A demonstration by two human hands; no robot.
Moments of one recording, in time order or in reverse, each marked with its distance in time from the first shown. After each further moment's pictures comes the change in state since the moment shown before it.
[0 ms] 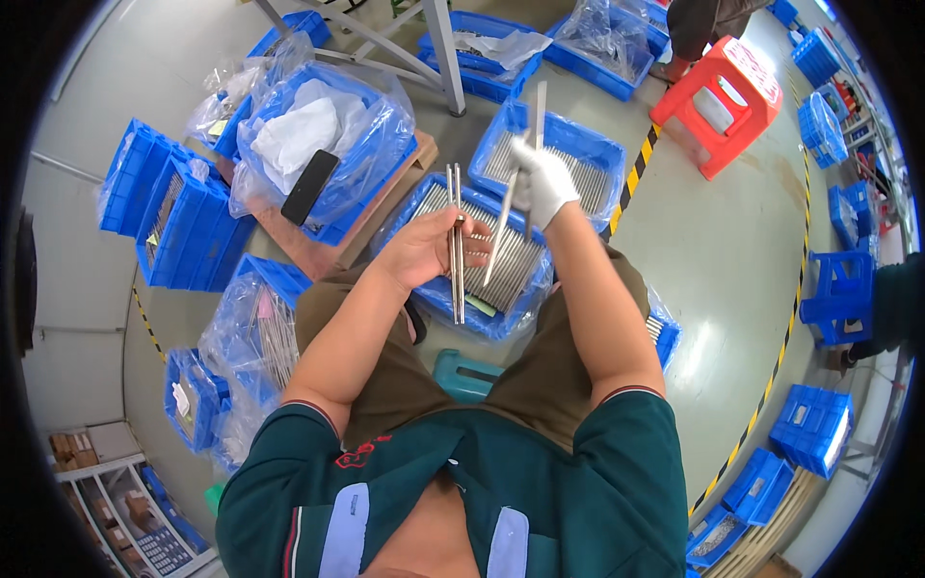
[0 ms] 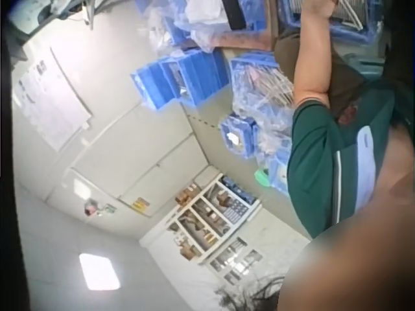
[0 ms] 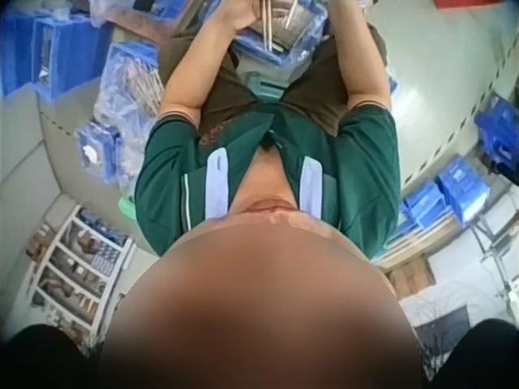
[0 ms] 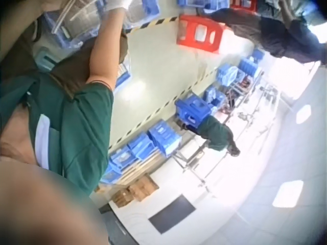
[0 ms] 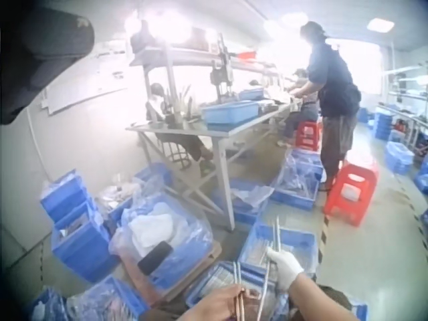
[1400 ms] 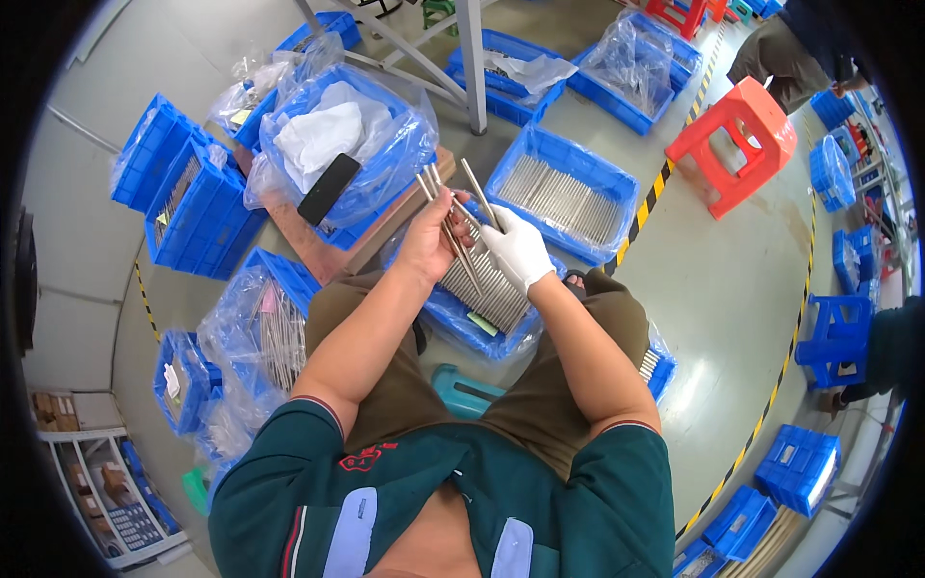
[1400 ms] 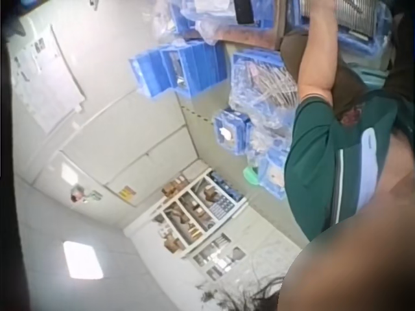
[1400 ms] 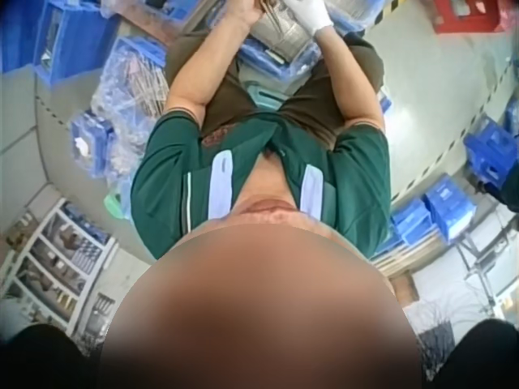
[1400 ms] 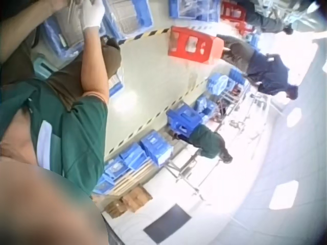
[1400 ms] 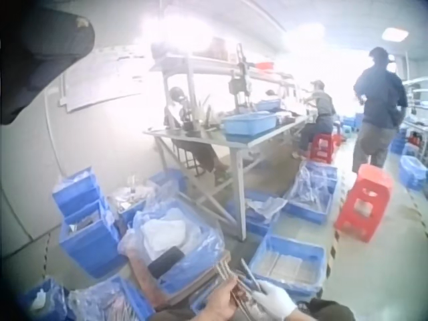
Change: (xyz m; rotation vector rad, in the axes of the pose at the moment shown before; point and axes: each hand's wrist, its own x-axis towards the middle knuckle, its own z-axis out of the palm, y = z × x) left_hand 0.020 0.005 -0.010 -0.124 0.461 0.371; right_hand -0.043 0.035 0.043 -0.612 -0.117 -0.153
